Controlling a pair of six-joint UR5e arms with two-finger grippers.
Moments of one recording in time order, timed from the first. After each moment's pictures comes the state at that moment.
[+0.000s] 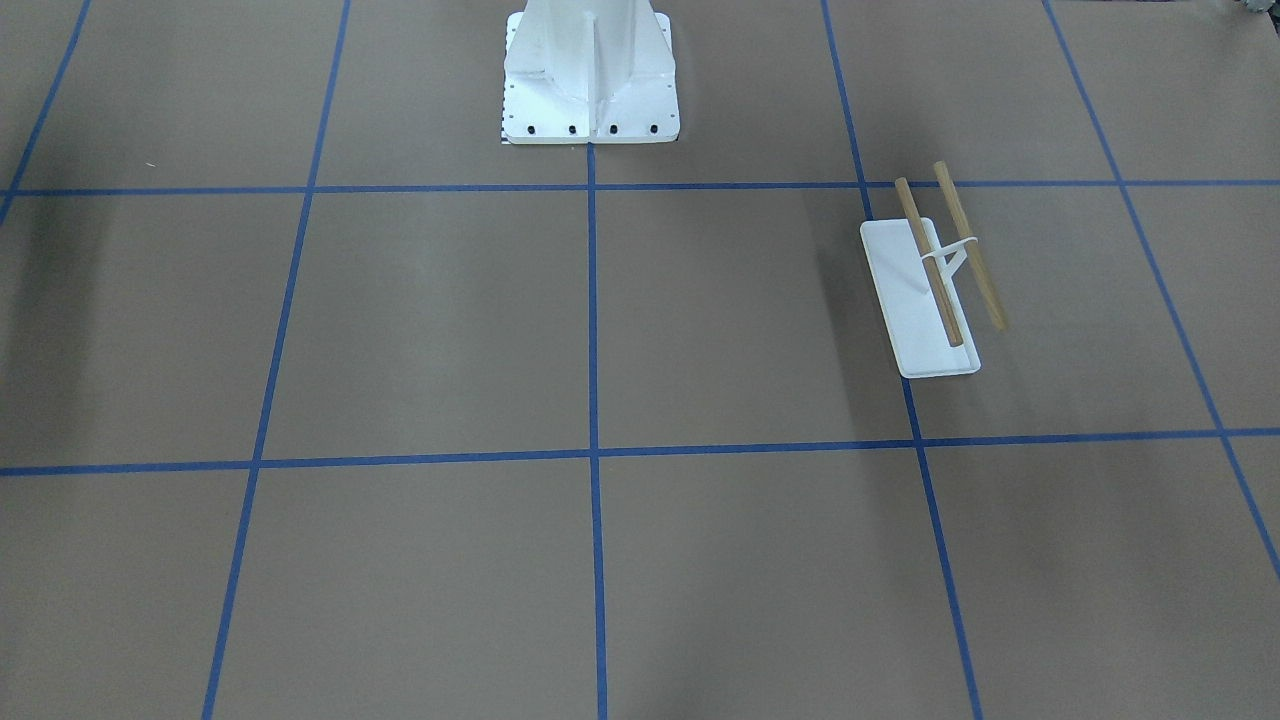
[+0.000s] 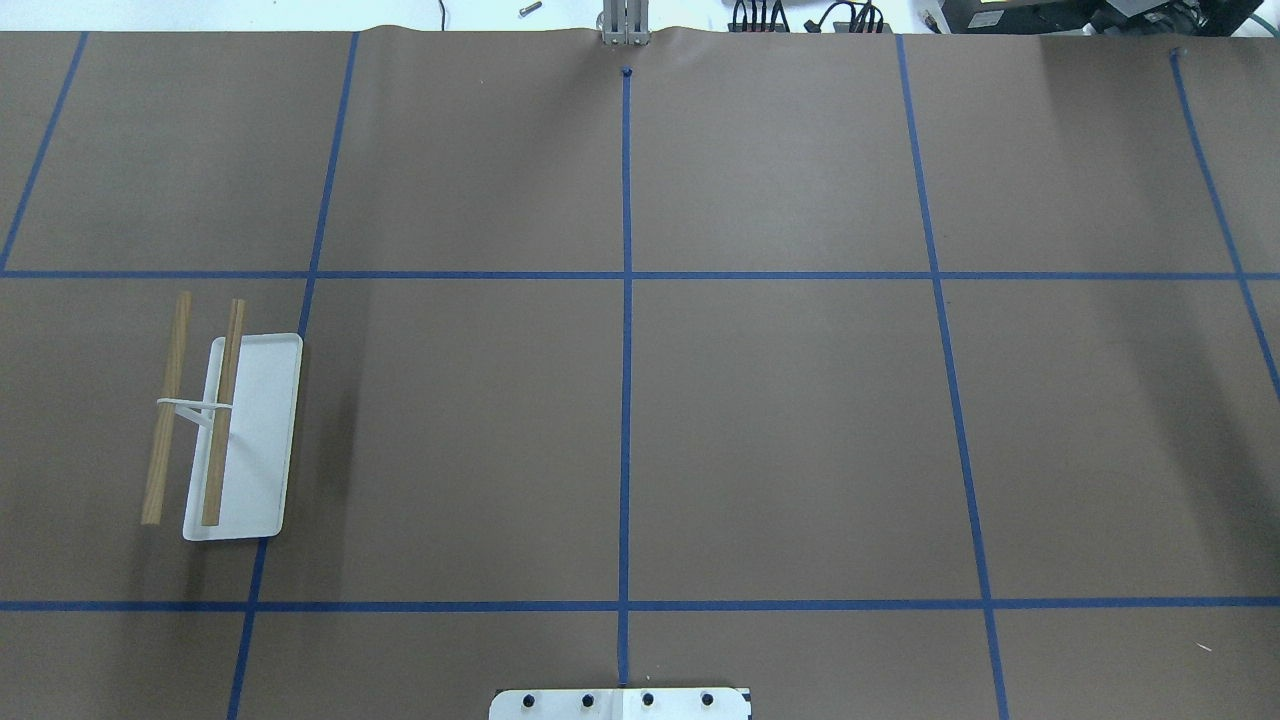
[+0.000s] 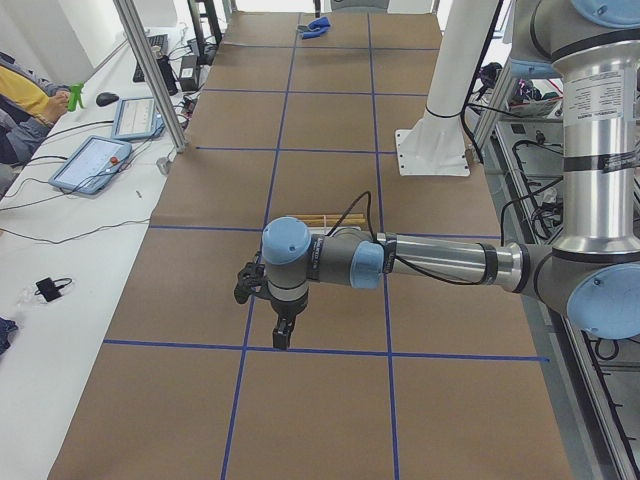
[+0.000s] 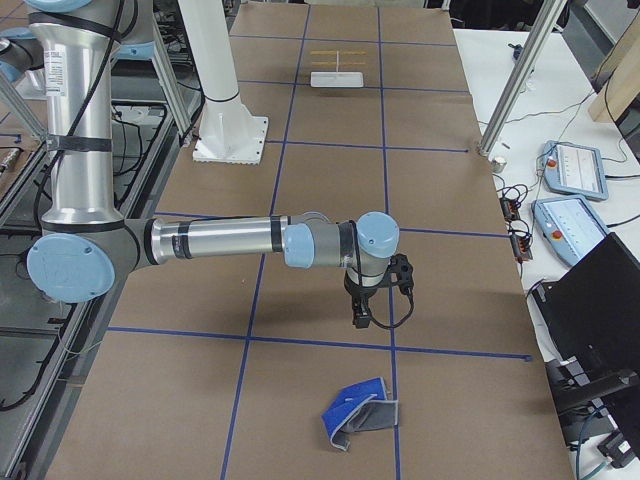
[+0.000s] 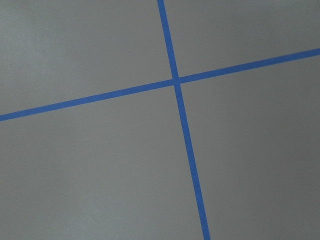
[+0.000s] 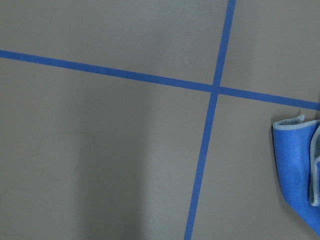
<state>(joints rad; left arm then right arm) -1.53 -1.46 -1.77 -1.60 -2.29 0.09 1.47 -1.60 1.69 -1.62 2.36 -0.06</state>
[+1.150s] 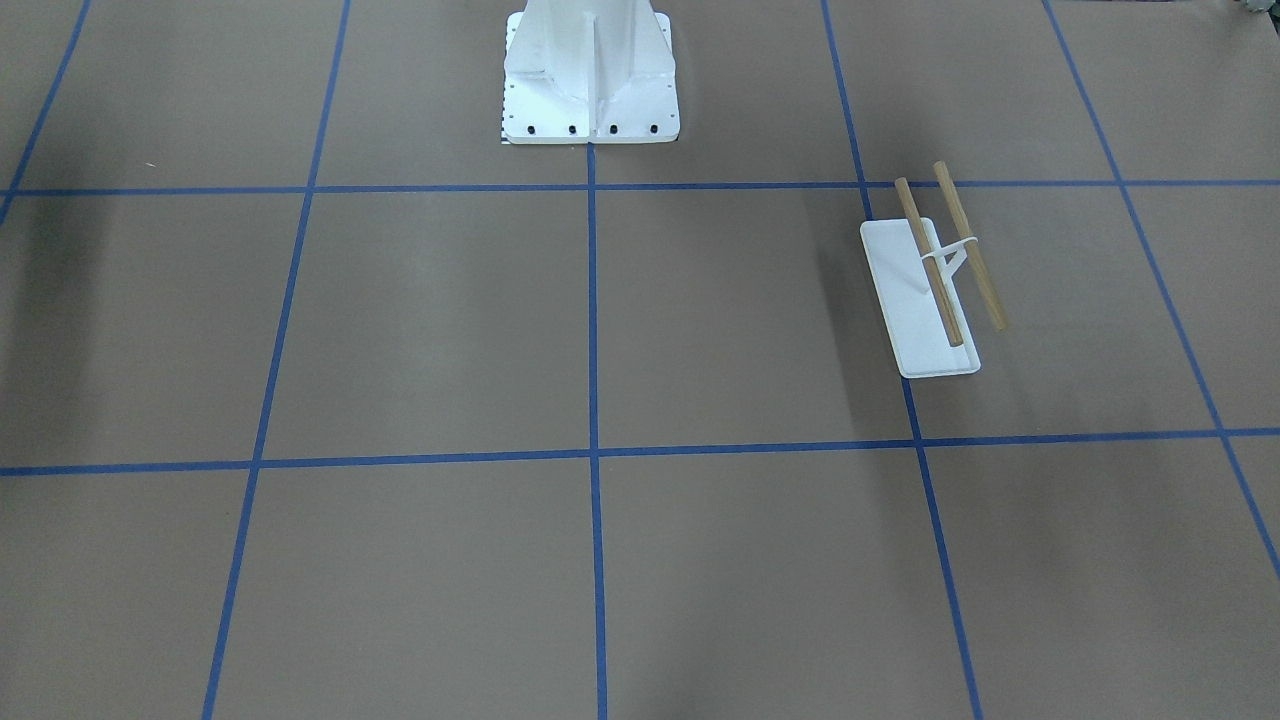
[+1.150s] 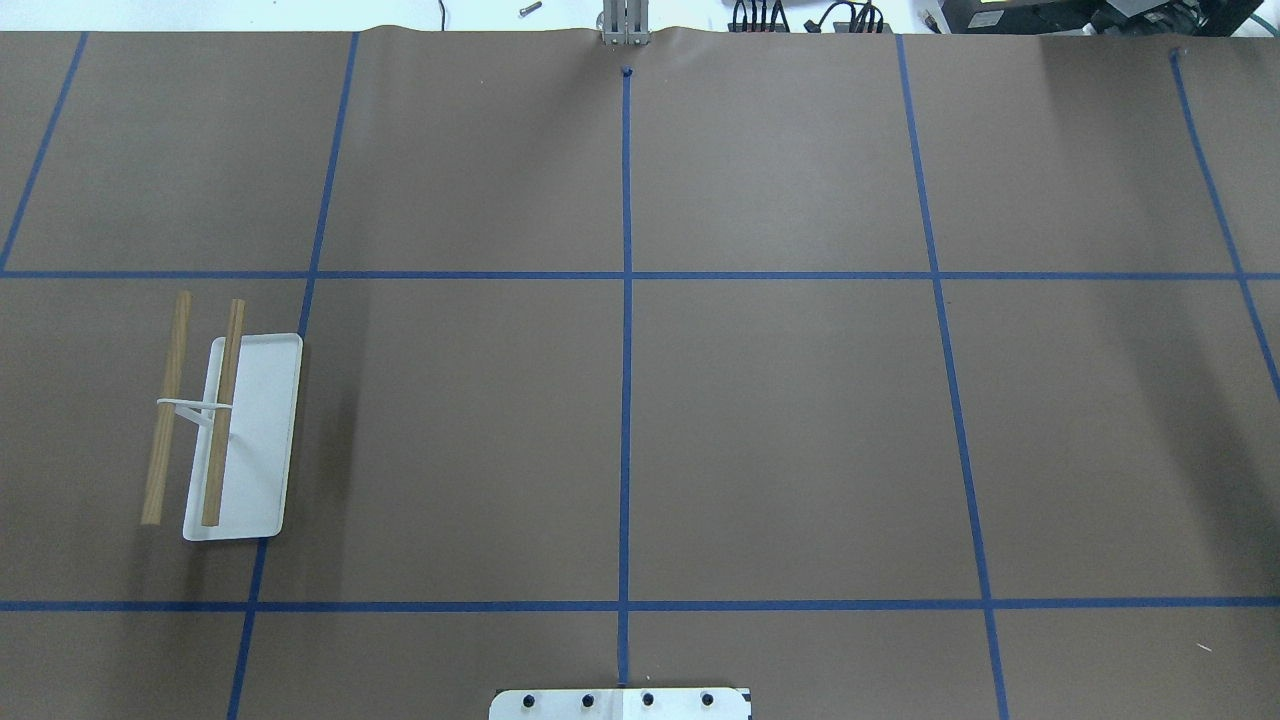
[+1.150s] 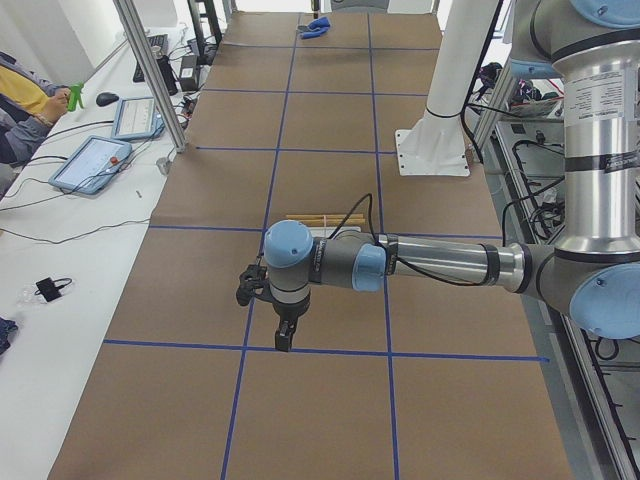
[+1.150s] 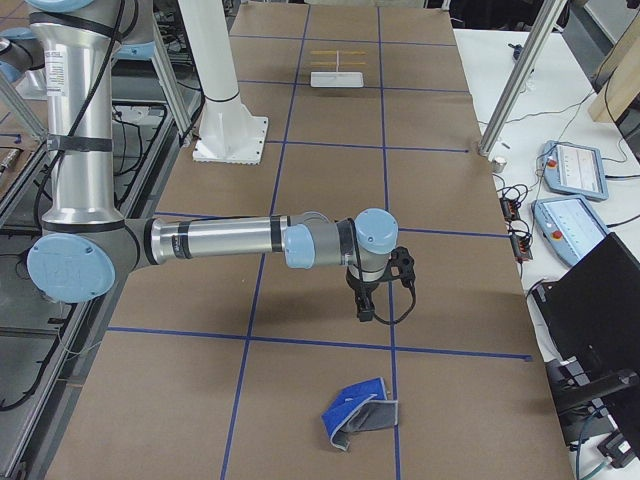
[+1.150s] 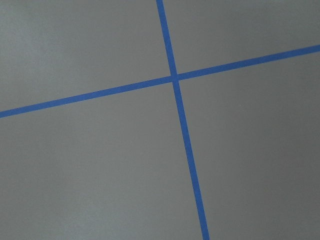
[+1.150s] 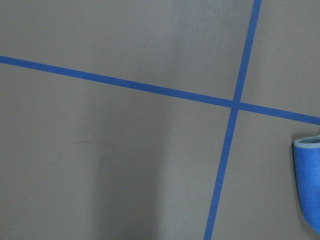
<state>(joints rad) -1.53 -1.45 -1.76 -1.61 -2.29 0.09 1.46 -1.61 1.70 -1.55 2.40 -0.04</state>
